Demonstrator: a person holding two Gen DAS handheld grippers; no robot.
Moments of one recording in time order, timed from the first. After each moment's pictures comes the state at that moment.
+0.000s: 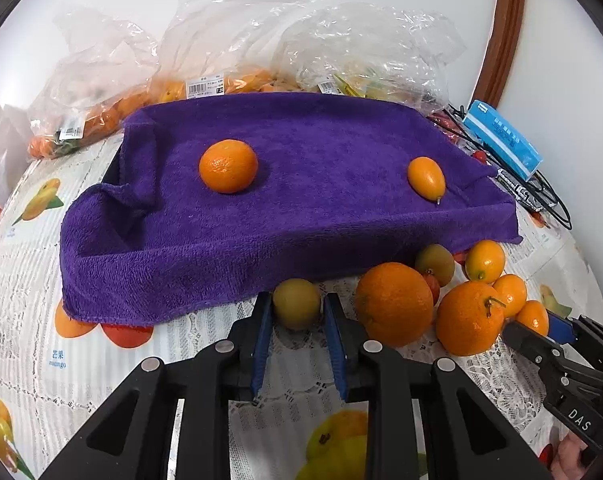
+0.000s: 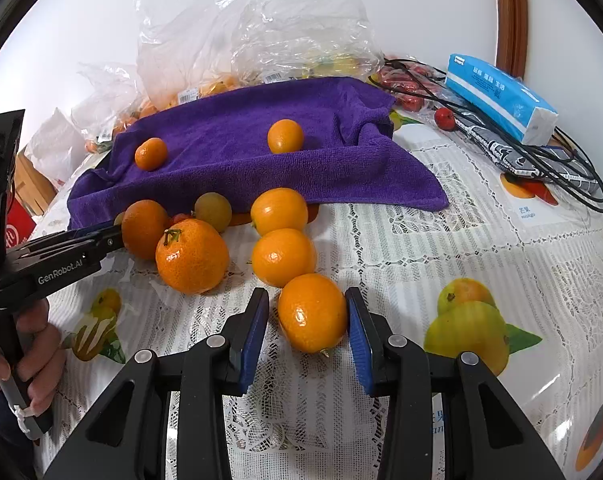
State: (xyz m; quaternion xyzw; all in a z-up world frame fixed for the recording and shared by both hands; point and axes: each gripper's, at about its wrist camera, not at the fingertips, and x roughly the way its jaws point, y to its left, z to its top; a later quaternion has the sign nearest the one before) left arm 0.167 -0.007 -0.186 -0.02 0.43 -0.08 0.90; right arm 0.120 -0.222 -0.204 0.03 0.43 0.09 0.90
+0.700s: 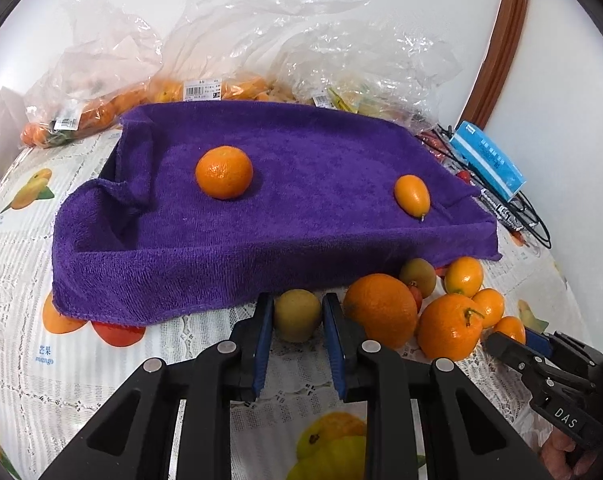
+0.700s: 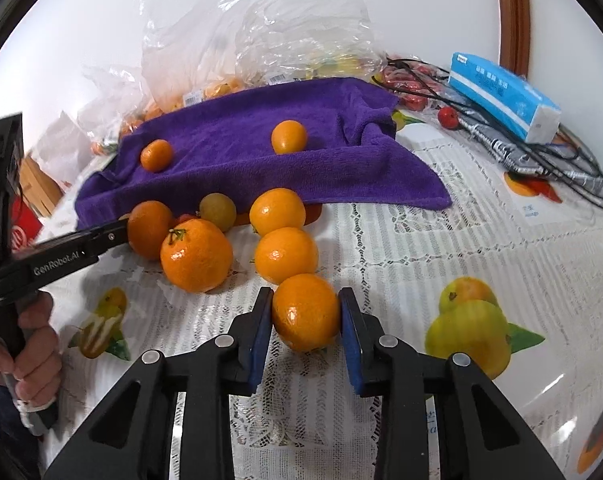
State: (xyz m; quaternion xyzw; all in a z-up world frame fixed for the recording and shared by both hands) left arm 0.166 0.004 -0.182 -0.06 0.41 -0.11 0.90; right arm 0.118 -0.228 -0.204 0.05 0.42 0.11 0.90
